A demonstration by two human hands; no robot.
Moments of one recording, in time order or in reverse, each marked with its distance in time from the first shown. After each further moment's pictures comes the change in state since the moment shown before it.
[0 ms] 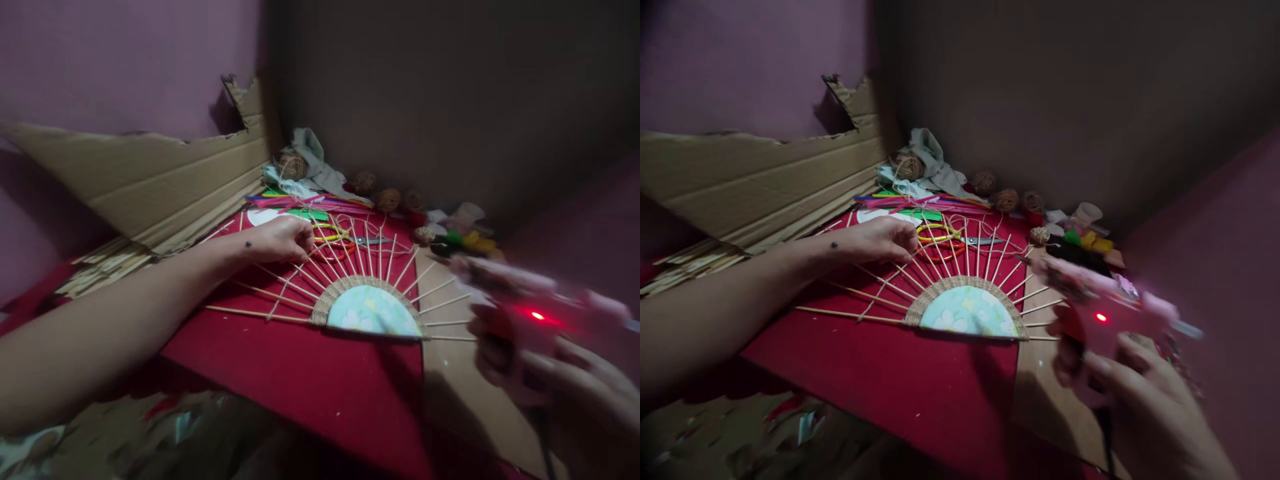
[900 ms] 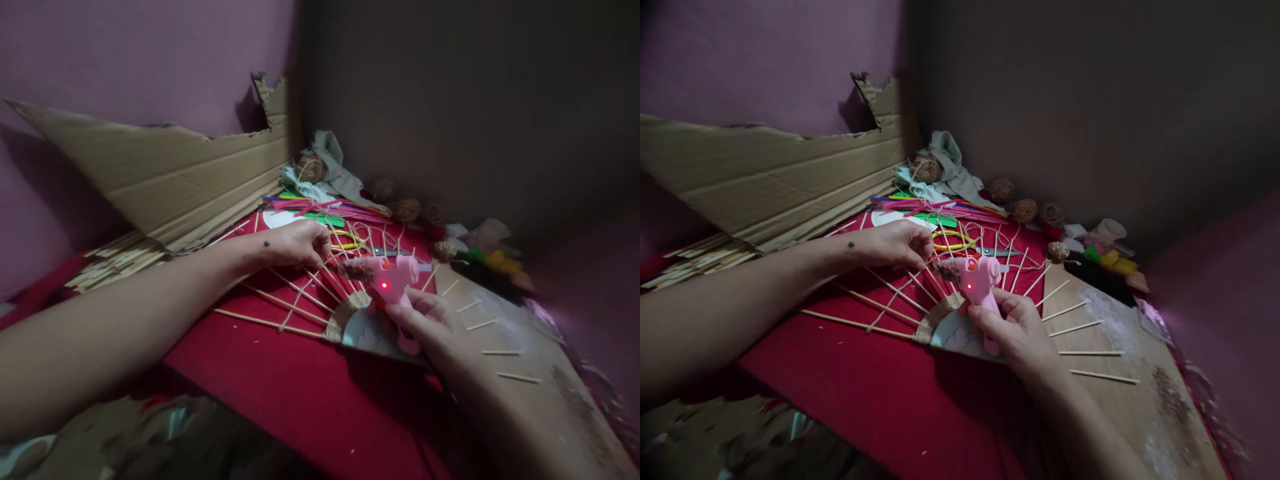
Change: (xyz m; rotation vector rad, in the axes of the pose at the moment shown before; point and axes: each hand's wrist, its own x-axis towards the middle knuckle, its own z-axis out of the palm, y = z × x) left_hand 0.004 -0.008 0.002 -0.124 -0.036 -0.001; right_hand 0.068 -0.077 0.105 0.476 -0.531 0.201
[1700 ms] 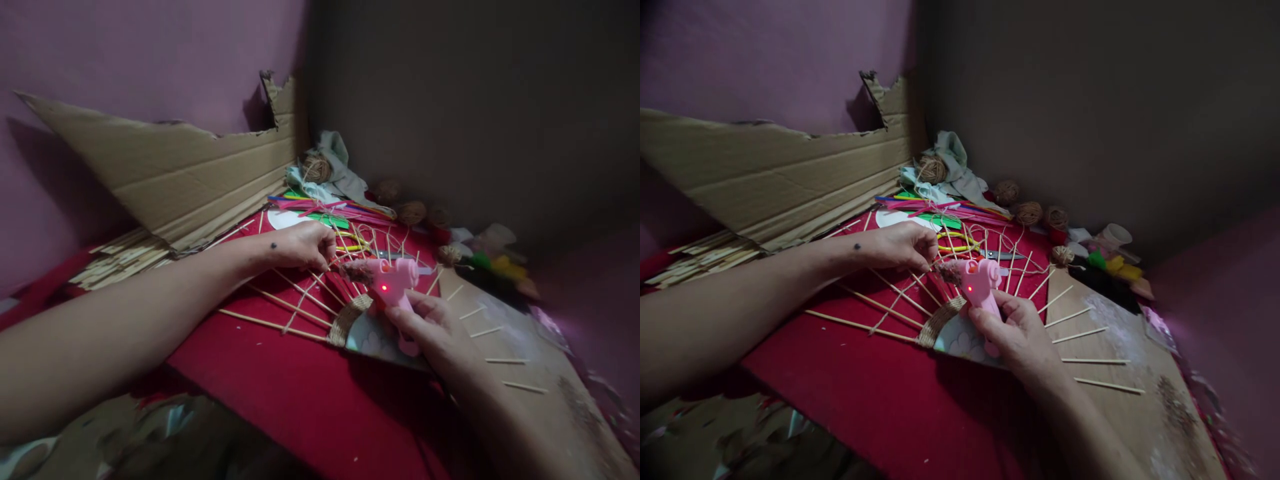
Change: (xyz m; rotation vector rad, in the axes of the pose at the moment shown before) left_hand 0.004 -0.004 0.001 -0.002 0.010 0.005; right_hand 0.004 -0.002 0.005 -0.027 -0.030 0.029
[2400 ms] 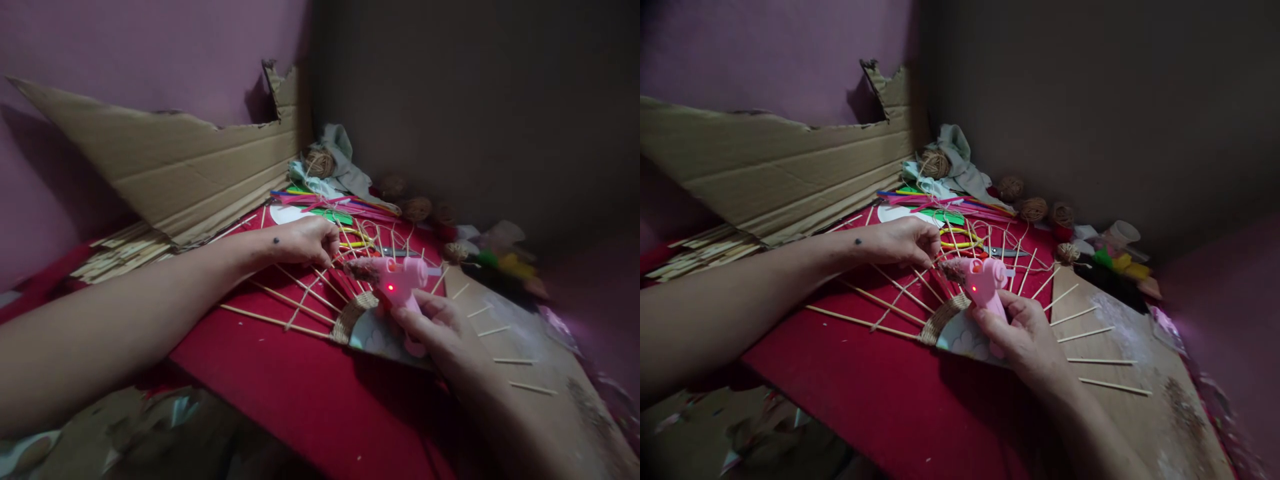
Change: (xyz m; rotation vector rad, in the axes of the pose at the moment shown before) left_hand -0.003 0.007 0.000 0.032 0.010 -0.004; right_hand 0.001 0.003 -0.001 -0.022 -0.007 -0.023
